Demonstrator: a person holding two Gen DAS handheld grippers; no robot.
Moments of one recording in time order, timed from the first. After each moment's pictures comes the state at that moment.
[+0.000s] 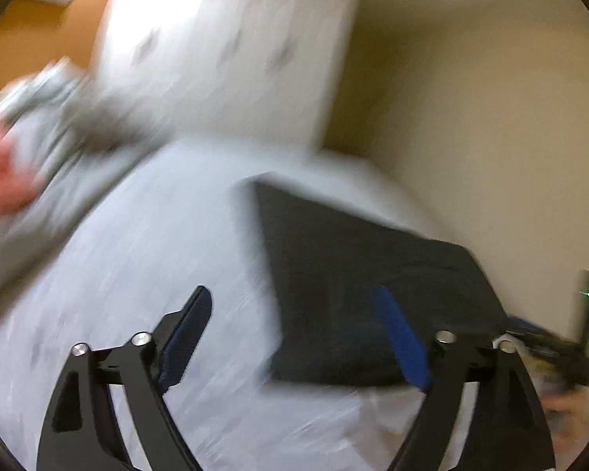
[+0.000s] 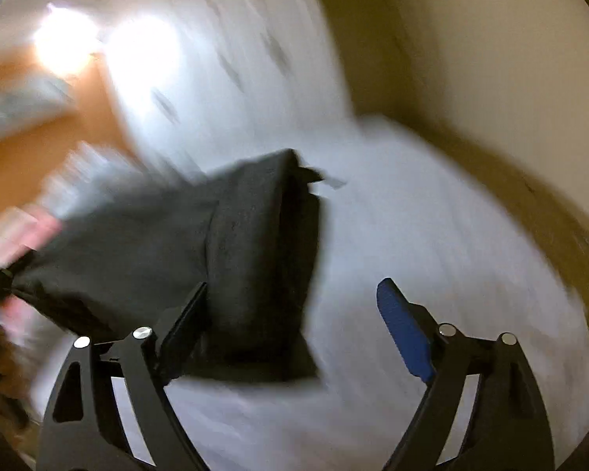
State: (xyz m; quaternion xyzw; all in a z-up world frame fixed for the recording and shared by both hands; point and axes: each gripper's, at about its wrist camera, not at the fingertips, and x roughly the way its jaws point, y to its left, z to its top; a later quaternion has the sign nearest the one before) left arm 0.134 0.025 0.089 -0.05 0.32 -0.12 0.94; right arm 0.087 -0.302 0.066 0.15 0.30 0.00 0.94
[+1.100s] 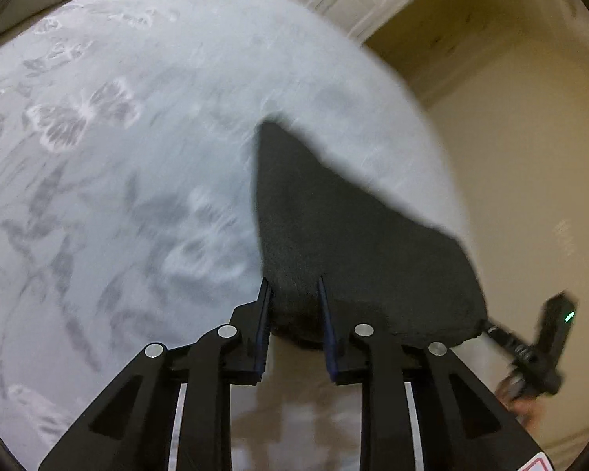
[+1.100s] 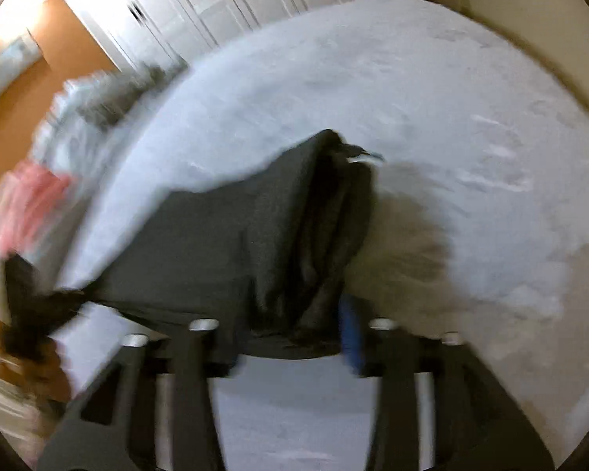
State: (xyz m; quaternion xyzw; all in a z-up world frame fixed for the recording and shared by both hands) left arm 0.208 0.050 -0.074 -0.20 0.51 -0.13 0.83; right arm 0.167 -0.302 -0.041 0.16 0.45 0.08 0.88
